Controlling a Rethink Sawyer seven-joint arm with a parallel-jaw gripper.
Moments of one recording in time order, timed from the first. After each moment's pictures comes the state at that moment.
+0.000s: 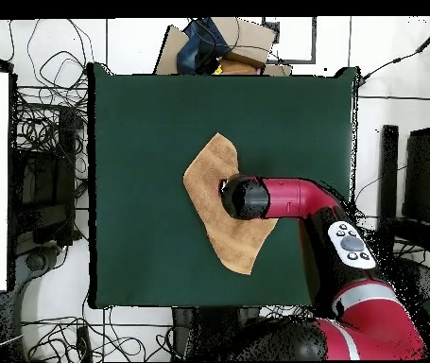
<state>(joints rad) -0.52 -0.50 0.27 1.63 -0.44 0.44 1.62</state>
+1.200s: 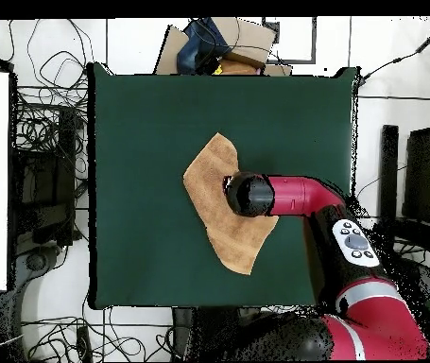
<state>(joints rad) -0.53 -0.49 0.27 1.60 -0.44 0.44 1.62</state>
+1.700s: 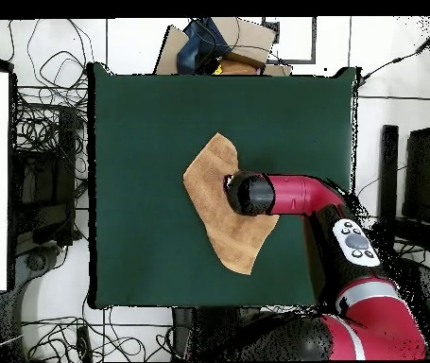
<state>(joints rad) -0.53 -0.49 0.27 1.59 -0.44 0.44 1.62</state>
